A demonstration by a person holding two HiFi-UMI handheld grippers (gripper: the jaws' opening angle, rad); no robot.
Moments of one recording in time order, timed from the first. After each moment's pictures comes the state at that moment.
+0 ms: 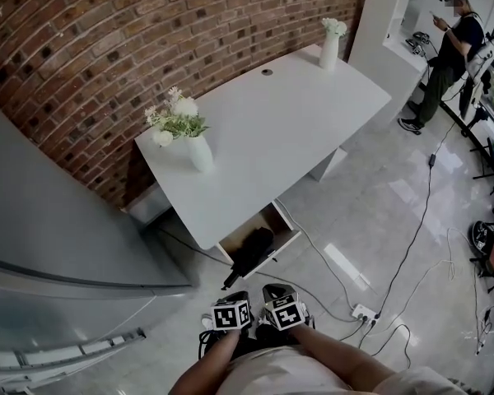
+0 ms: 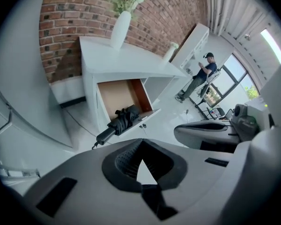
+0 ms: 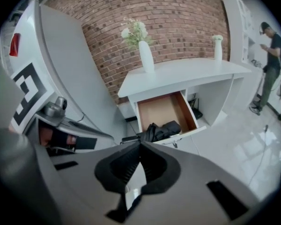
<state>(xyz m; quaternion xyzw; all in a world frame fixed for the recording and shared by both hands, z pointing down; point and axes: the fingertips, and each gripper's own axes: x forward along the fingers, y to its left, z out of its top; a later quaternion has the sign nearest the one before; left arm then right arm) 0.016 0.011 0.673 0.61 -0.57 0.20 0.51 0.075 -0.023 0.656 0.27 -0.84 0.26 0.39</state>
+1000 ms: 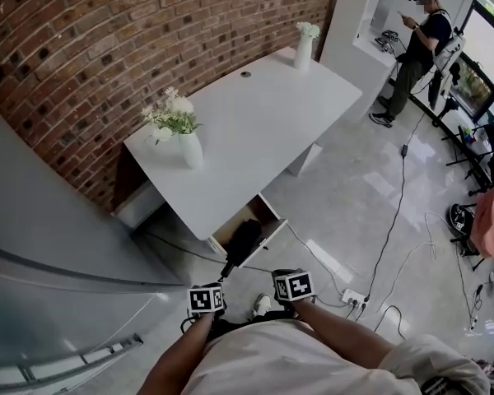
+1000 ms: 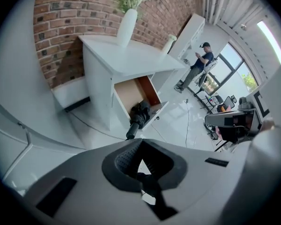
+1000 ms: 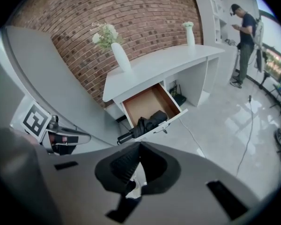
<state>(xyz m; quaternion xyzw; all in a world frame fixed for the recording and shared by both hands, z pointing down) -0.064 0.054 0.675 0.62 -0.53 0.25 0.51 0.111 -0.017 0.634 0.36 -0.77 0.37 0.39</state>
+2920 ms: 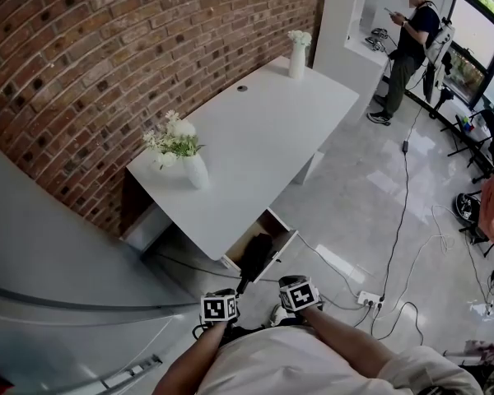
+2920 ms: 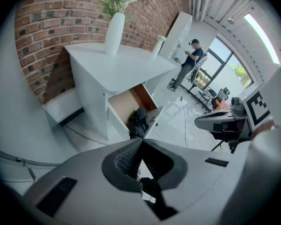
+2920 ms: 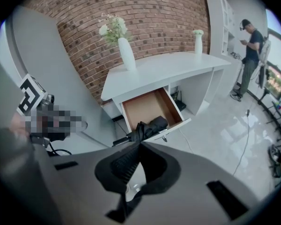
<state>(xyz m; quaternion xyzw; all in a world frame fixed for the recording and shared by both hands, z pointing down) -0.076 0.009 0.663 0.67 -0.51 0.27 0.47 0.084 -0.038 0.645 0.37 -0.78 0.31 0.41</state>
